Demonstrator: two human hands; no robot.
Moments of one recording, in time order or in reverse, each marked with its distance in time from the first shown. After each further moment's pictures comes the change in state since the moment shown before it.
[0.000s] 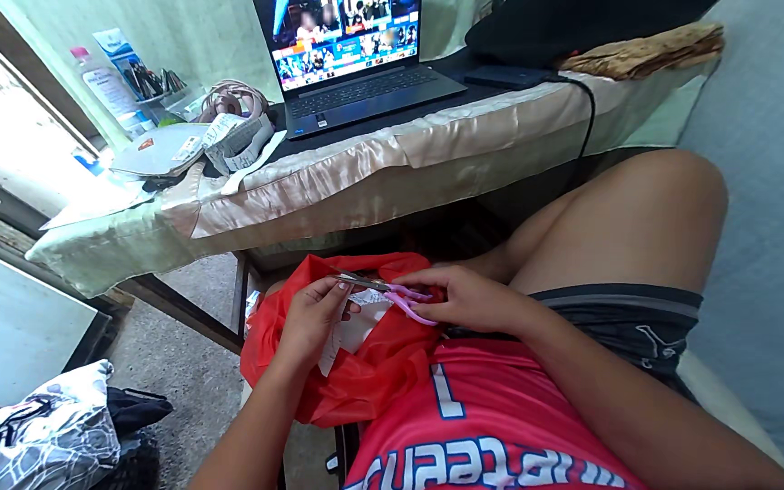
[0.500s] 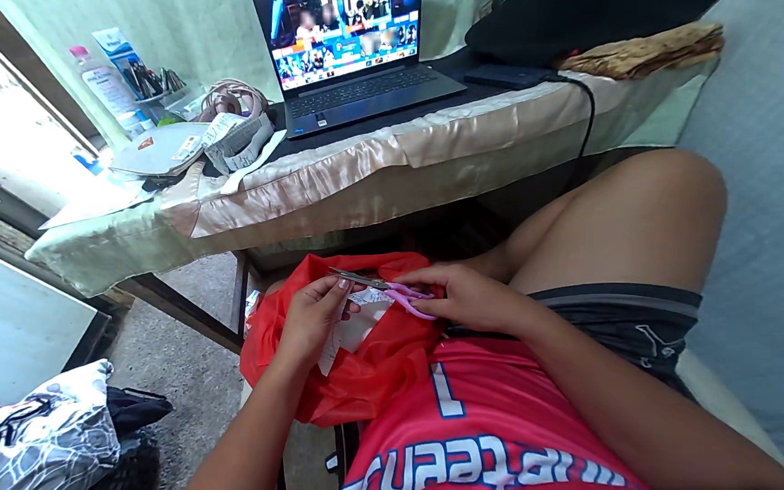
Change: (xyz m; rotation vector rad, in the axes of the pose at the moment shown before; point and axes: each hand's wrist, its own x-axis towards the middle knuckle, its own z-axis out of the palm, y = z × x) left_hand -0.001 0.002 0.002 -0.008 0.012 -0.011; right_hand 0.001 -0.001 0.000 -0.075 0.017 0.035
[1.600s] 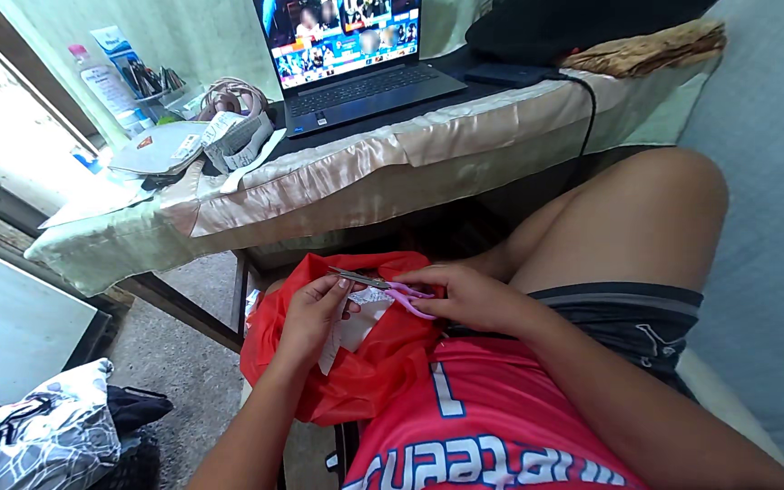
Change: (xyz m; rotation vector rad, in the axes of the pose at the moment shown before) left_hand 0.000 0.000 0.000 -0.010 -0.005 0.004; right_hand -0.002 -0.001 0.000 -0.011 0.005 -0.030
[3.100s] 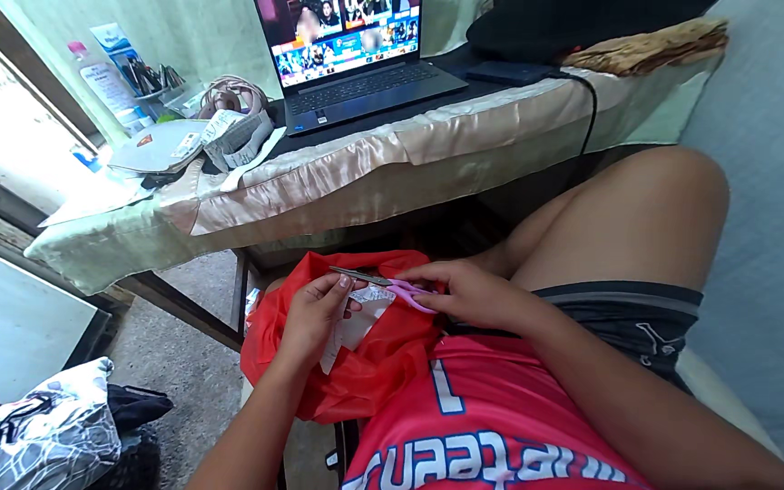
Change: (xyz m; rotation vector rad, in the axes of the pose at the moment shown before) left_hand 0.000 -0.002 0.002 0.003 0.011 -0.004; right_hand 0.000 0.001 -0.003 -0.043 0.011 0.017
